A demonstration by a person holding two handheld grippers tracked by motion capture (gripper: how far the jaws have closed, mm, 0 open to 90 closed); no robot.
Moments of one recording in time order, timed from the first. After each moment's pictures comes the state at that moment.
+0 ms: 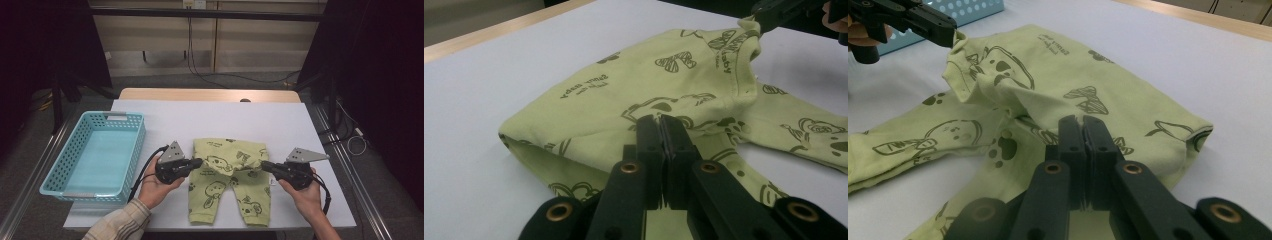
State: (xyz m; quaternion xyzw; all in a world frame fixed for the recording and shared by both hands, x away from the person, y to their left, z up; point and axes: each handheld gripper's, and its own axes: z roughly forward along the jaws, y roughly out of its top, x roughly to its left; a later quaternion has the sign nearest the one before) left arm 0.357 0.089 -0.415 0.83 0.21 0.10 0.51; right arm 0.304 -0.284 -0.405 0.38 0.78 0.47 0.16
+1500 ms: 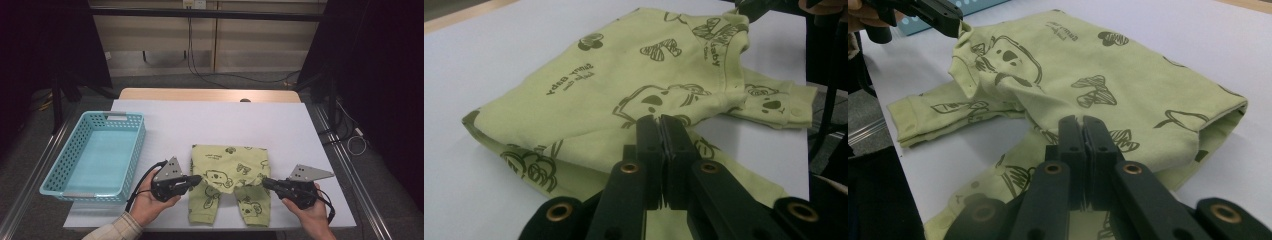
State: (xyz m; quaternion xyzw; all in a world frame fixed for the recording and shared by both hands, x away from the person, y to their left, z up) left arm 0.318 0.097 -0.413 0.85 0.18 0.08 0.49; right arm 0.261 -0.281 -0.408 0.36 0.80 0.46 0.15
